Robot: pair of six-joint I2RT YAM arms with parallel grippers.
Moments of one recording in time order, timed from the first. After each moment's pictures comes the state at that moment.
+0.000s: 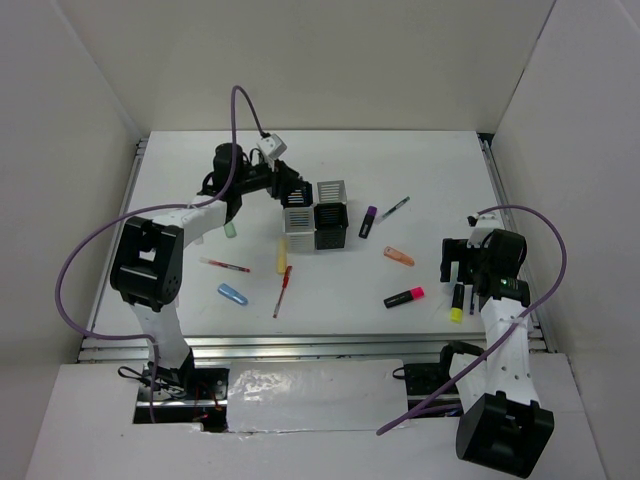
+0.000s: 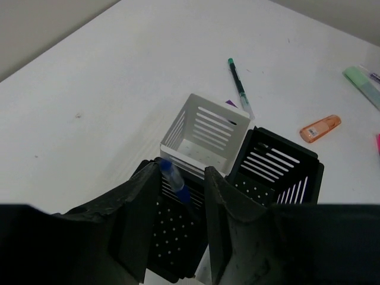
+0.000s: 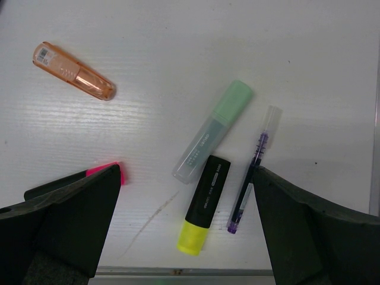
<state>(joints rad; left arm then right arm) -0.25 1.86 1.25 0.43 0.76 0.04 -0.31 0.80 0.59 -0.52 -0.22 -0.21</state>
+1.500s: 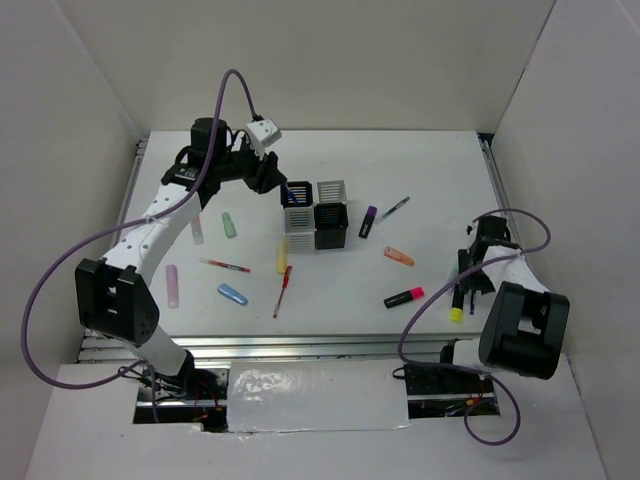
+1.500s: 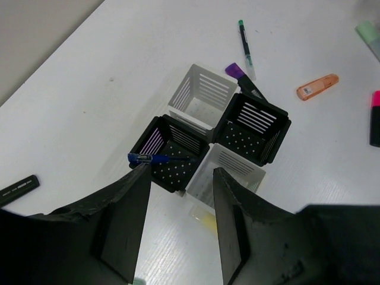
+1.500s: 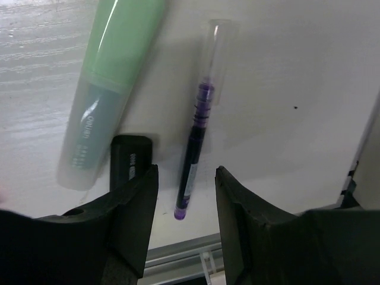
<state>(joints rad) -0.26 1.59 1.46 -0.32 0.62 0.31 -0.31 1.33 0.70 -0.57 0.16 -0.22</state>
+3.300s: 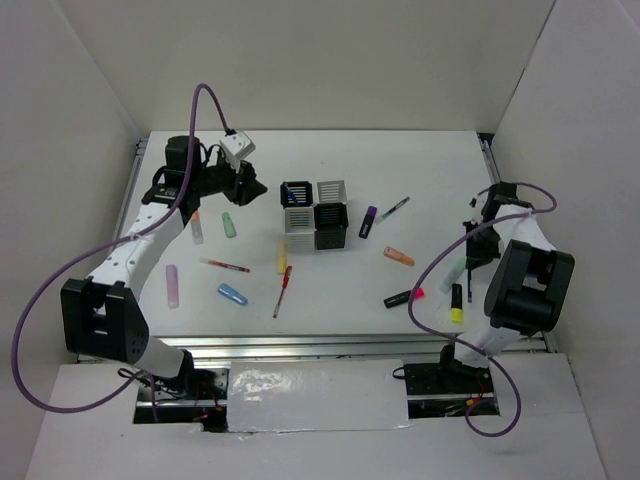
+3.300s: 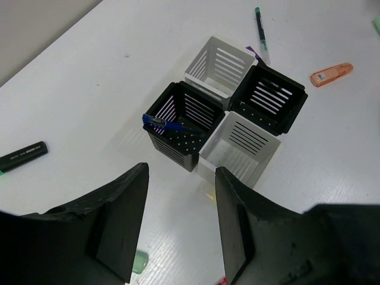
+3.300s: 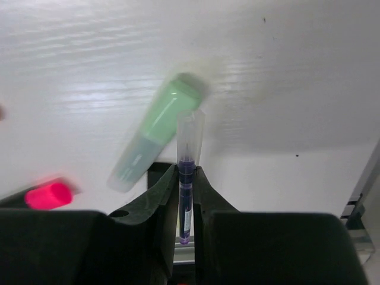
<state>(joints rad) -0.14 1.47 1.24 -0.21 0.69 0.31 -0.34 1.64 1.07 -0.80 -0.02 -0.20</state>
